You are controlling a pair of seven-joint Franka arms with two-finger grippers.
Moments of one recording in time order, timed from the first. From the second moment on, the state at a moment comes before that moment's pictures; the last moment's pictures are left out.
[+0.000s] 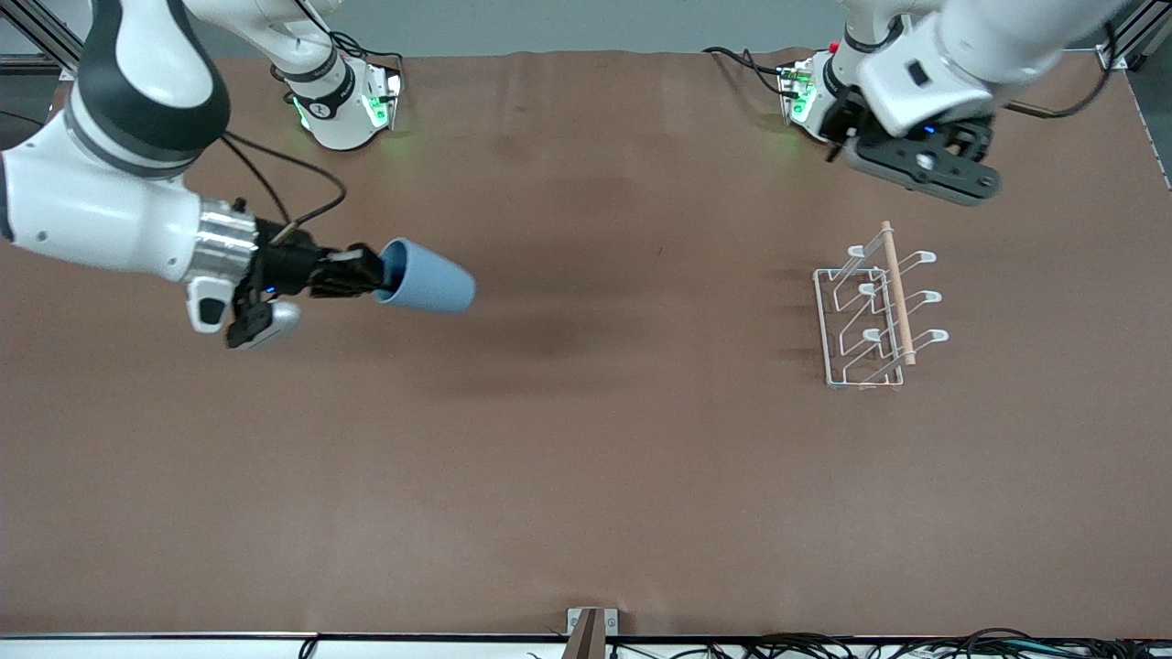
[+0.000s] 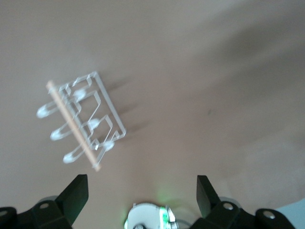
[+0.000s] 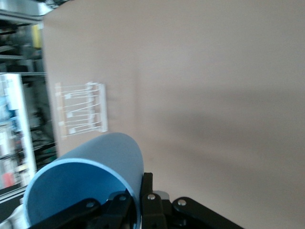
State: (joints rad) left arm -0.10 0.03 -0.38 -1.43 -0.04 1.38 -0.02; right arm 0.15 0.12 0.12 -1.77 0.84 1.86 -0.07
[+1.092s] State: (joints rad) left arm -0.37 0.29 -0.59 -1.40 -0.04 2.04 0.27; right arm 0.20 0.12 0.11 -1.79 1.06 1.59 -0.15
